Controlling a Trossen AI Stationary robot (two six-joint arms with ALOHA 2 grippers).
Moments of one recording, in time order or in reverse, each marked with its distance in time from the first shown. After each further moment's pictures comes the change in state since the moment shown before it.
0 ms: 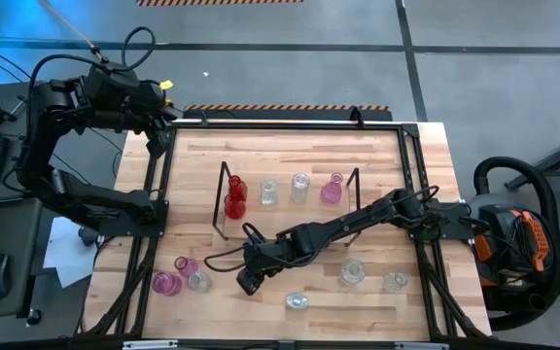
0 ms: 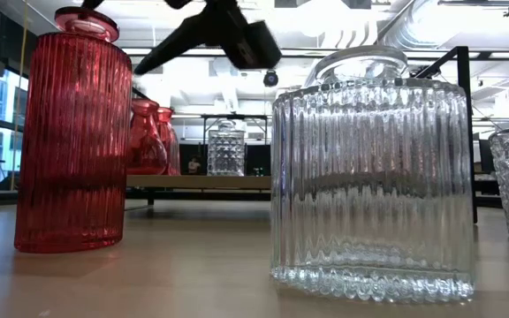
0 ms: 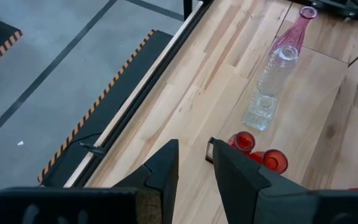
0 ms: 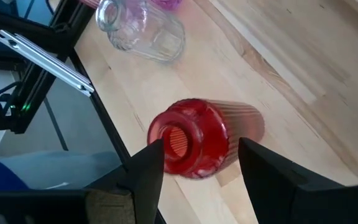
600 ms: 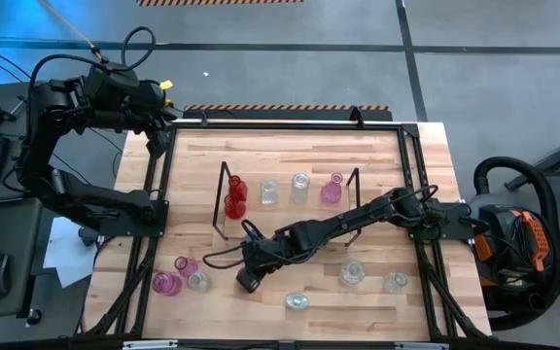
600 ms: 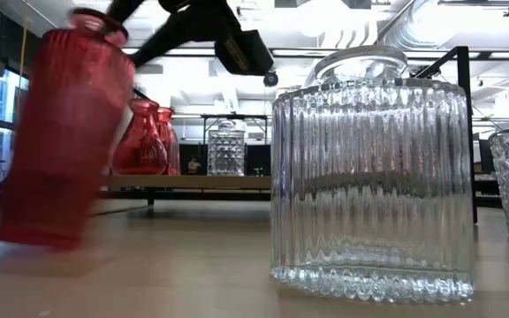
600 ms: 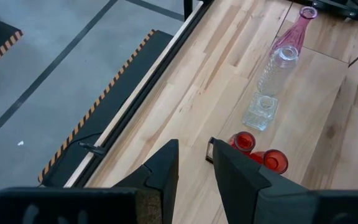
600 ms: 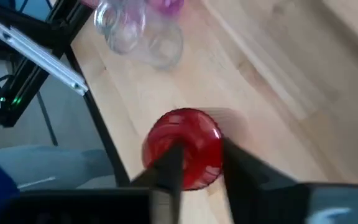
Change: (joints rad) left arm 0.000 0.000 0.000 0.000 -0.001 0.000; right arm -0.022 0.009 0.002 -0.003 -0.004 -0.083
